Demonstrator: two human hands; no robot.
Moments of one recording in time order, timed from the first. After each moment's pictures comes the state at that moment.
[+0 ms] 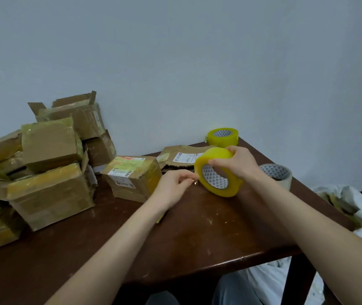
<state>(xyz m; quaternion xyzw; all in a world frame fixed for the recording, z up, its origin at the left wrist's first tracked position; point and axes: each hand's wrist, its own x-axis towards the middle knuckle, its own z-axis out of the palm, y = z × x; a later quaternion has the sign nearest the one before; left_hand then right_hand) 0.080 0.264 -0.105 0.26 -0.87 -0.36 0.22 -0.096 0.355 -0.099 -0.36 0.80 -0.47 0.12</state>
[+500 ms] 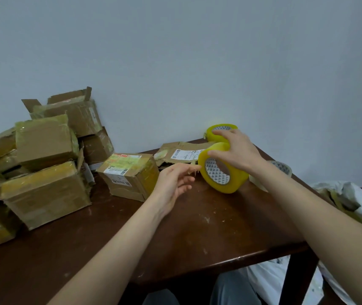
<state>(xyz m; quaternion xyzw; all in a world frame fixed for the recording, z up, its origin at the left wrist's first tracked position) 0.065 0.276 -0.105 0.27 -0.61 -0.68 0.29 -0.111 0.355 -0.084 -0.48 0.80 -0.36 -0.03</state>
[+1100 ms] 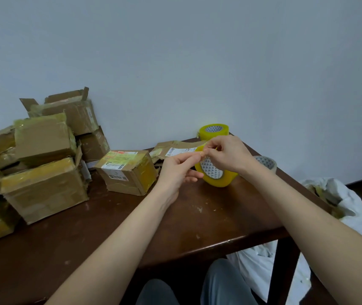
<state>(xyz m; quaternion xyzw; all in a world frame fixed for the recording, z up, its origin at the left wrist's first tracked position) 0.065 0.312 -0.089 0.23 -0.67 -0.64 0.32 -0.080 0.382 -0.080 -0.51 0.77 -0.39 -0.01</state>
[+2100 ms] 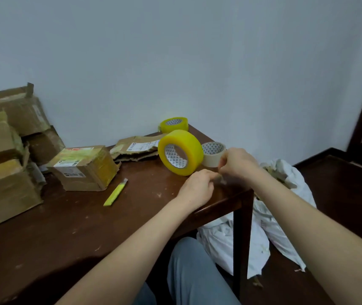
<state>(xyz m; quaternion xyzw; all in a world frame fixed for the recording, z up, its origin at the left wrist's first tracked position) -0.006 0.401 -0.165 0.09 -0.97 -0.19 0.14 -0.122 0.491 -0.135 -0.30 0.93 -0.22 0.05</state>
